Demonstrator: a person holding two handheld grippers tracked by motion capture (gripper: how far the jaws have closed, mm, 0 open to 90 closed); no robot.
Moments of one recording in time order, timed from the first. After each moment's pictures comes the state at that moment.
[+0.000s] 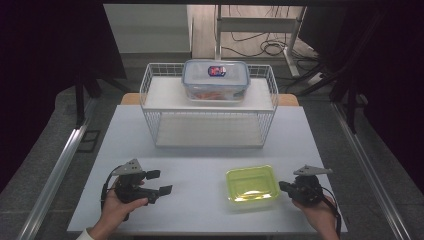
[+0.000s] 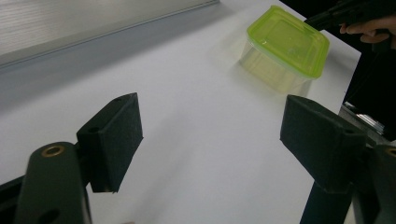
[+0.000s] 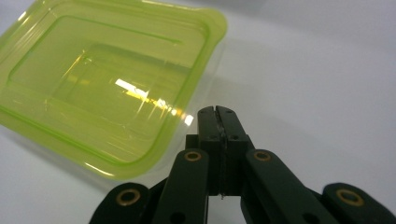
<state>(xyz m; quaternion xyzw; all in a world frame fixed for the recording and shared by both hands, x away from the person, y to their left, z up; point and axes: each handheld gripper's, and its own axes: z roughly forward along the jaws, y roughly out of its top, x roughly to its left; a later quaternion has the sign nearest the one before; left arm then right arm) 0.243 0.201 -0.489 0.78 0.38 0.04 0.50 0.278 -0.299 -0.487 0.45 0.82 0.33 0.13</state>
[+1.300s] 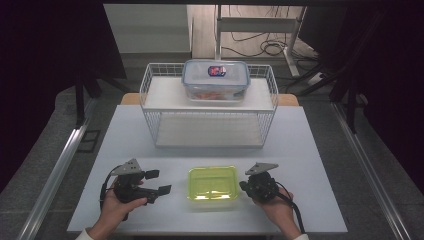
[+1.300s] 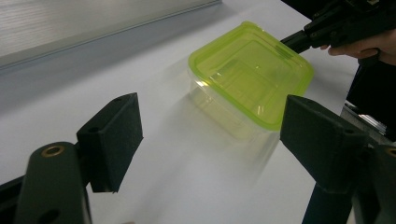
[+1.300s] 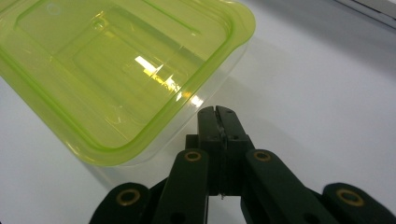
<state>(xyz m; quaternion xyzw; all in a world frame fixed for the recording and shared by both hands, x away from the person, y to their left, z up) 0.243 0.203 -0.489 0.78 0.38 0.04 0.49 0.285 -0.185 -0.494 0.36 0.87 0.31 0.11</state>
